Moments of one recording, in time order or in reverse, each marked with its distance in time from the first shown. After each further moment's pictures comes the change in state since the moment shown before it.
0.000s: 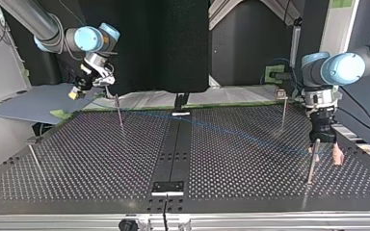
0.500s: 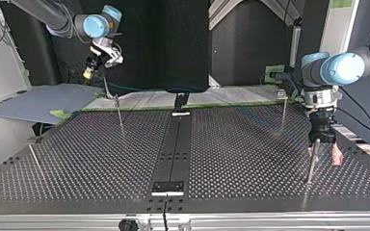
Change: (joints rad) left arm -0.002 0.000 0.000 0.001 0.006 -0.003; right arm -0.021 0.128 0.143 -0.043 -0.084 -0.037
